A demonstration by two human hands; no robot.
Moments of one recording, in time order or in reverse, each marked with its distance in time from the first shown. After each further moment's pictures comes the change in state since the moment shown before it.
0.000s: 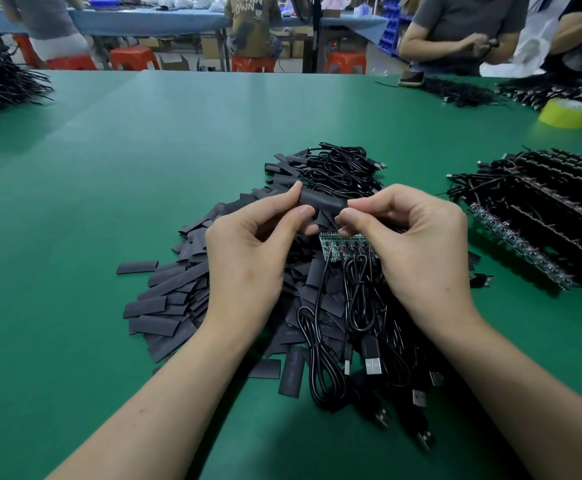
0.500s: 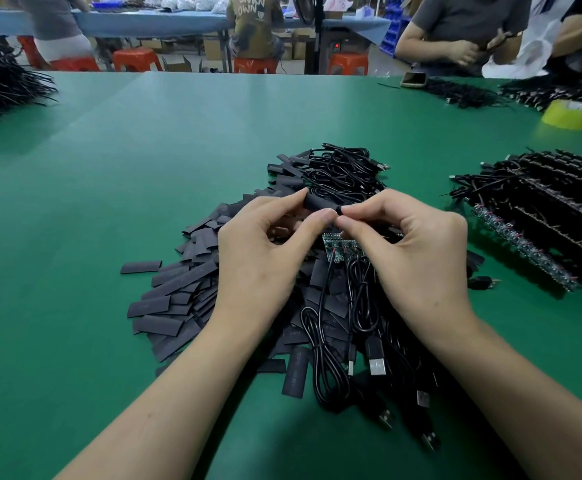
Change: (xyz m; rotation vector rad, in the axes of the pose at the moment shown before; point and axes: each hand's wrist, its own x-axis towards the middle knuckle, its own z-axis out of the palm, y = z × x) left_hand 0.002 0.004 0.002 0.329 0.001 0.040; right_hand -0.005 -0.001 0.004 -0.229 0.017 -0.227
